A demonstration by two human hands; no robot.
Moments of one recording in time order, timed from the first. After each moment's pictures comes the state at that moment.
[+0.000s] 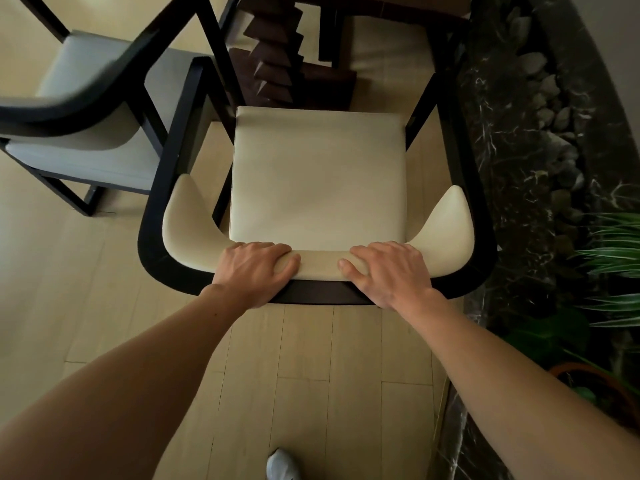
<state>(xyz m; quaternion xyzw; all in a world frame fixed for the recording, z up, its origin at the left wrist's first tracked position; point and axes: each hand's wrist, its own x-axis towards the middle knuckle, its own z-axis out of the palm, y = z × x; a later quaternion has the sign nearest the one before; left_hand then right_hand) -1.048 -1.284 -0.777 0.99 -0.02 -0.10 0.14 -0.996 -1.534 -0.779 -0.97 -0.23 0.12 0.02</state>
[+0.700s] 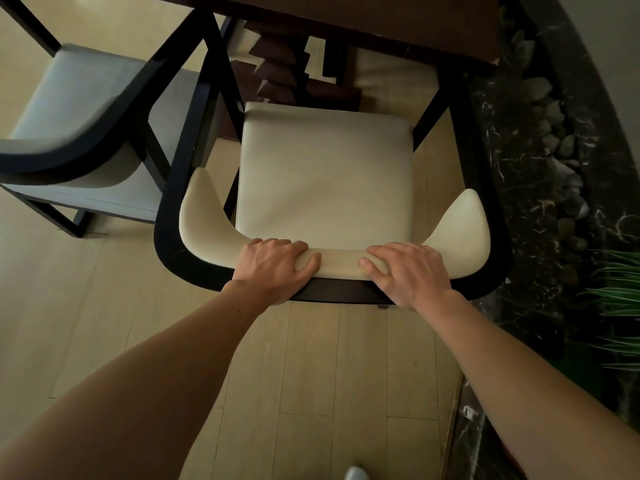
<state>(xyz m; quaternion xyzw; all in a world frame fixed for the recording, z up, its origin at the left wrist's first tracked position) -0.932 -1.248 -0.779 0.99 -0.04 -0.11 0.12 -0.887 -1.498 -0.775 -0.97 -0.21 0.13 0.02</state>
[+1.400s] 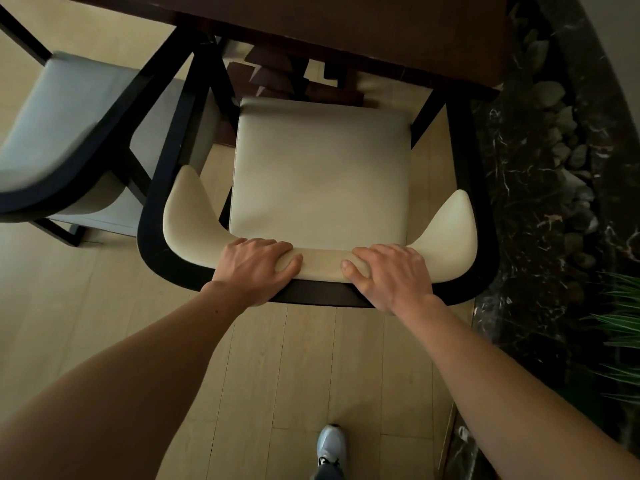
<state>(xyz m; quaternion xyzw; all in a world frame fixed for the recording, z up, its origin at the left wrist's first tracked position) -0.861 -1.233 -0.775 0.98 -0.03 -0.12 0.12 -0.815 -1.483 -0.781 -0.97 -0.21 0.13 0.03</state>
